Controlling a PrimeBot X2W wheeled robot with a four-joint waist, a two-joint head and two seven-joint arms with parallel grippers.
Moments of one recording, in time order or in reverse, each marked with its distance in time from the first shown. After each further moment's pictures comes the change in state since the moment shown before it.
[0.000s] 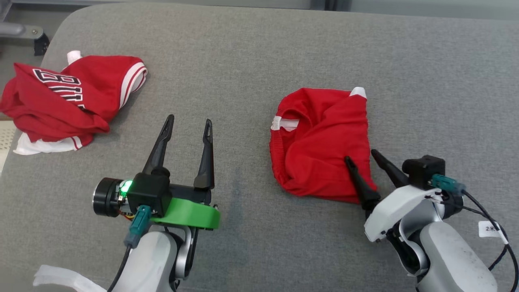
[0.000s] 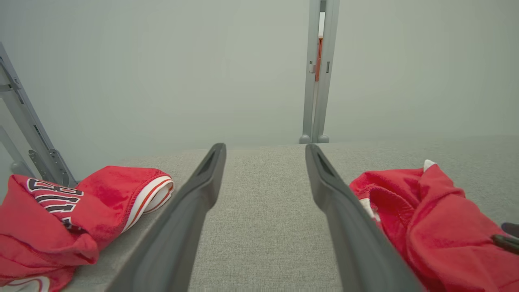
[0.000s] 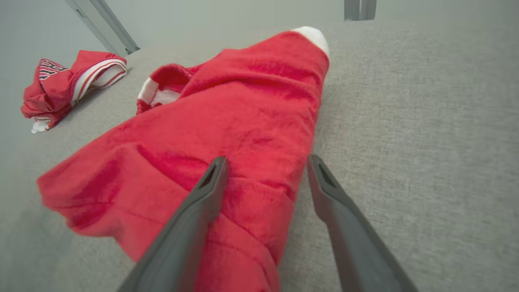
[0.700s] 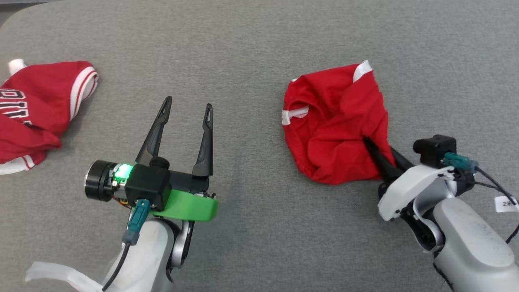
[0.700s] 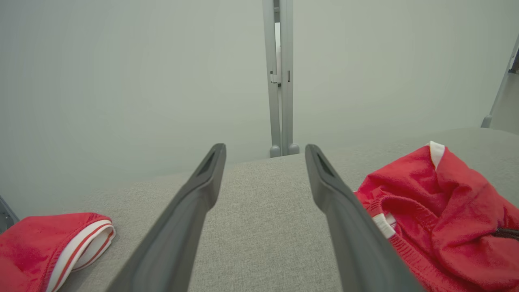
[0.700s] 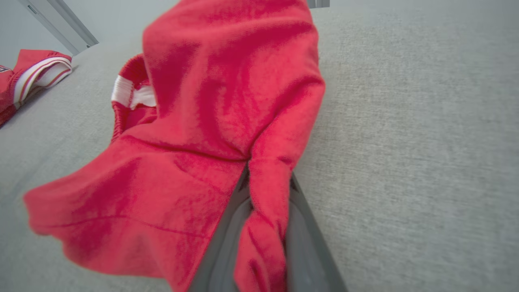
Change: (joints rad) left arm -0.037 0.006 0.012 -0.036 0.068 -0.021 -0.004; right arm -0.134 -0.106 0.119 0.133 0.129 0.001 -0.051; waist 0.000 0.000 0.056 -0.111
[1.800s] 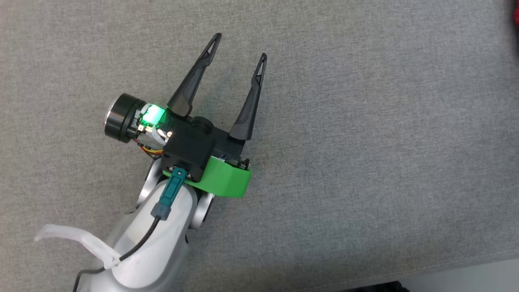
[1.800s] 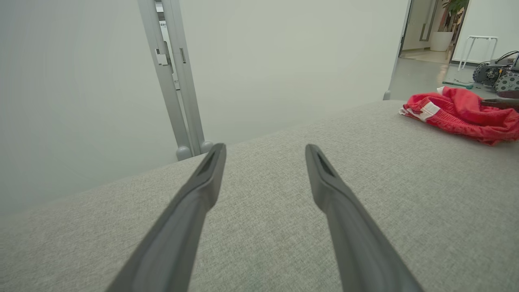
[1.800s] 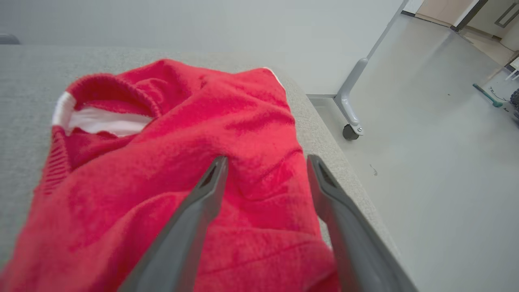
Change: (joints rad) left arm -0.229 -0.010 -0.125 -0.069 0.091 -0.051 0.057; right arm -0.455 -0.436 -0.171 0.506 0.076 0.000 -0.194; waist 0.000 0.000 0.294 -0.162
